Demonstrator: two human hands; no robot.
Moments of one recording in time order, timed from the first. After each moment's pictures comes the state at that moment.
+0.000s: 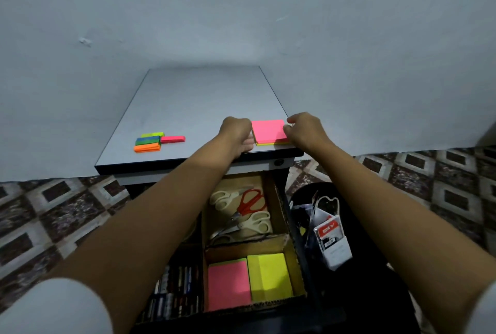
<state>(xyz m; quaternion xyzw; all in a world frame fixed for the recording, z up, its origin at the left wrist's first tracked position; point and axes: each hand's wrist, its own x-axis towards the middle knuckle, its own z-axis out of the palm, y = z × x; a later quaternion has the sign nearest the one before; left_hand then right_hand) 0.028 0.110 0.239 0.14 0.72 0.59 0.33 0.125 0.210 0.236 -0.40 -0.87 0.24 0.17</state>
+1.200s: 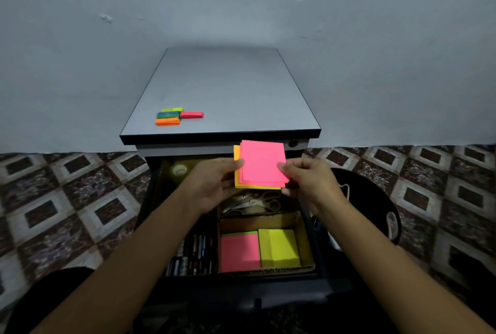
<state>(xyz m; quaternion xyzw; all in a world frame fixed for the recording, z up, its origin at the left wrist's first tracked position) 0.070 -0.019 0.192 0.07 0.59 0.68 0.44 0.184 0.106 0.180 -0.38 -0.58 0.69 0.21</state>
